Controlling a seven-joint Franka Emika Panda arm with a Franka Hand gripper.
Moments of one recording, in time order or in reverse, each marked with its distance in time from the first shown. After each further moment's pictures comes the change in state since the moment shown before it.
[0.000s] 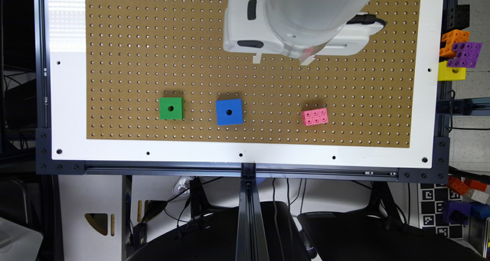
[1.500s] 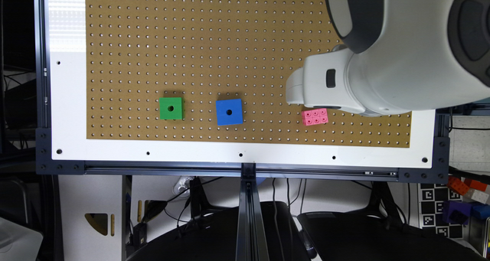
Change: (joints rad) arm 0.054 0.261 0.092 0.305 0.001 0.000 0.102
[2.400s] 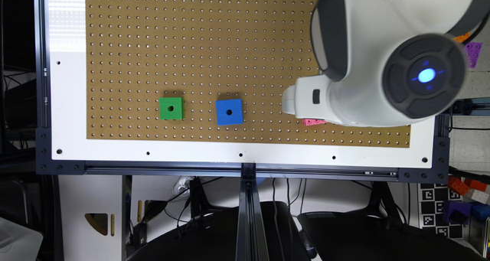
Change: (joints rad) arm 0.001 0.198 0.000 0.039 -0.003 0.136 0.000
